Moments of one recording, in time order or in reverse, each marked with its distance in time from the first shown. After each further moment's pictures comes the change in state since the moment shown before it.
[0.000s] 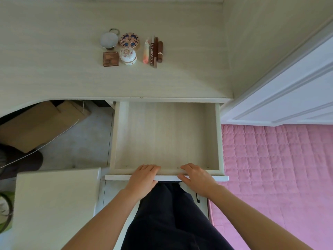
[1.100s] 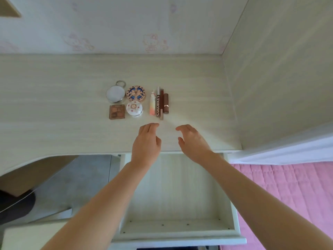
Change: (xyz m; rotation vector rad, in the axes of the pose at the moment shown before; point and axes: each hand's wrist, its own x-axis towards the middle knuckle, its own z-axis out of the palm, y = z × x) left_hand 0.152 -0.029 -0.236 -0.256 0.691 -0.116; right_hand 0.165 -0.078 -0.223 0.062 0.445 -0.037
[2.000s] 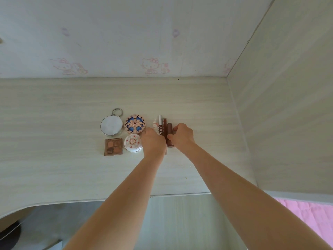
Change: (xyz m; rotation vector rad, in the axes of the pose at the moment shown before) left_hand 0.152 0.005 0.020 -0.362 -0.024 -0.636; right_hand 0.167 -0.025 -0.007 0.317 0.012 0.507
